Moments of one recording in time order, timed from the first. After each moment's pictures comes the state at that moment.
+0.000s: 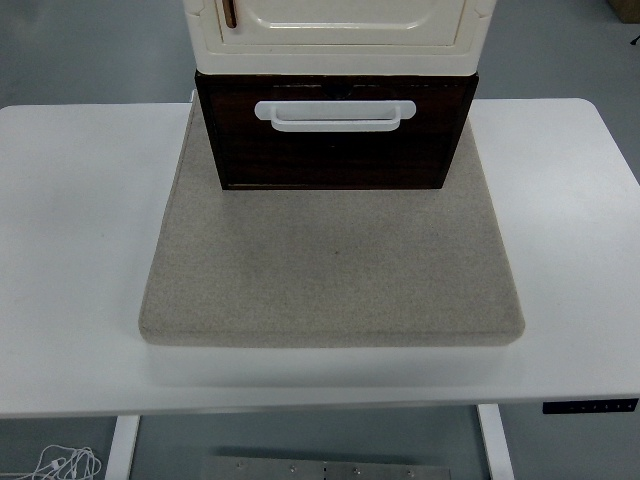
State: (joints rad) left arm -1.79 0.59 -0.39 -0.70 -0.21 -0.21 -0.13; right arm -0.01 0.00 0.13 0.15 -0.02 0.07 -0.10
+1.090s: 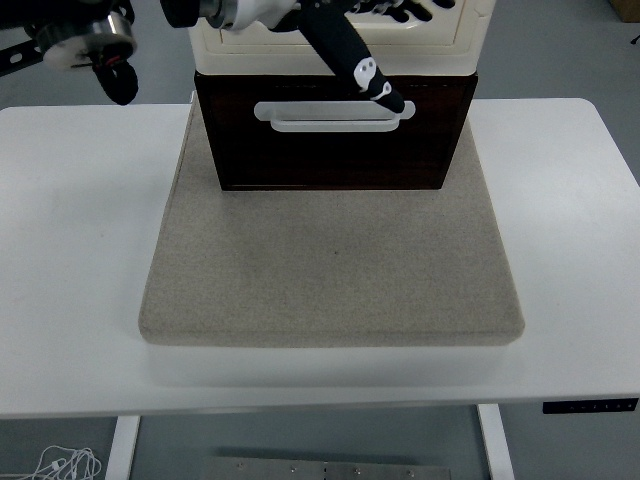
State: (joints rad) left arm -1.85 0.61 0.14 -1.52 0.32 -0.09 0.10; right arm -0.01 0.00 0.13 0.15 -0.02 0.07 -0.10
